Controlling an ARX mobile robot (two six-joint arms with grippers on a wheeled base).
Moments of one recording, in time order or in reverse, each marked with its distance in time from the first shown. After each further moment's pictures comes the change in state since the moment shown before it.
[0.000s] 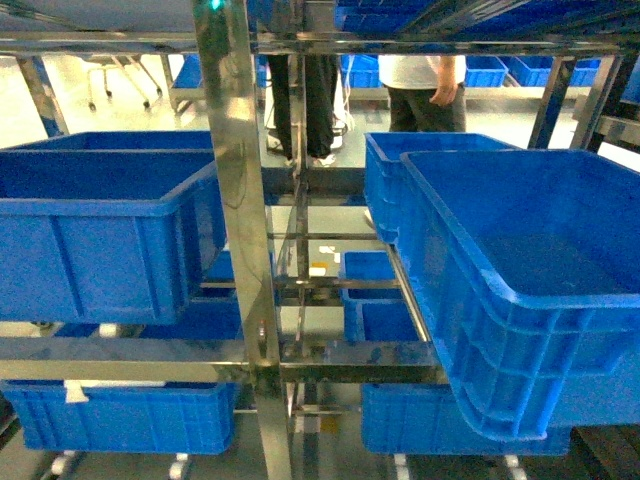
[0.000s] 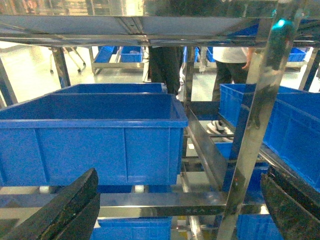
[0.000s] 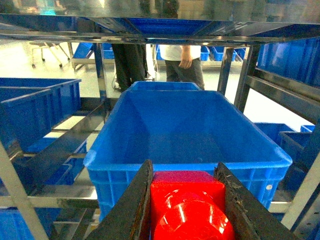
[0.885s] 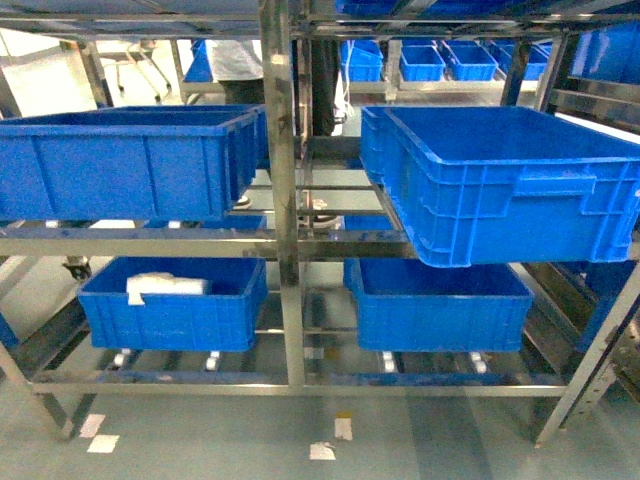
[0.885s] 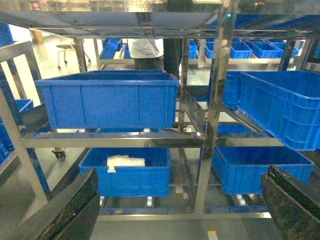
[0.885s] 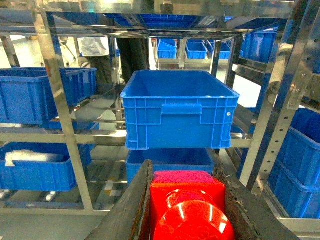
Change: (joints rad) left arm 0.000 0.000 0.000 -0.004 0.000 0.000; right arm 0.000 0.000 0.000 -0.001 0.000 0.000
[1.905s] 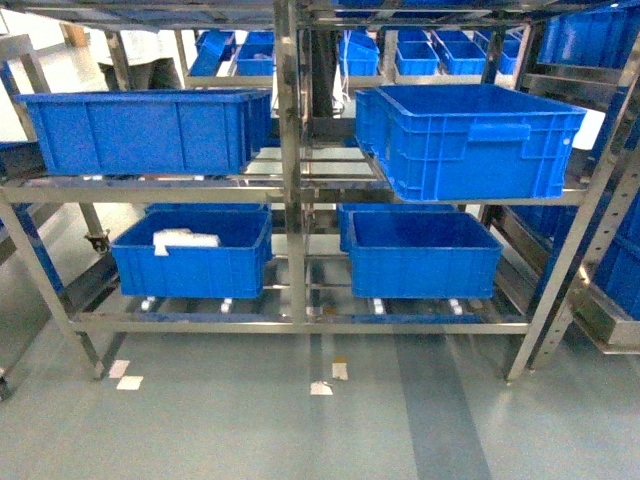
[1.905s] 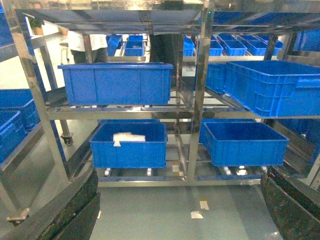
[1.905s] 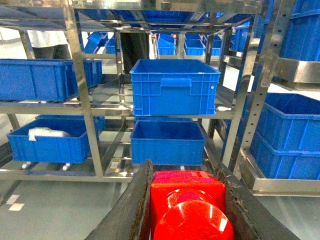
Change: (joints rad) left arm 0.000 0.000 0.000 0.000 0.000 0.000; right arm 0.000 0.000 0.000 0.002 0.000 0.000
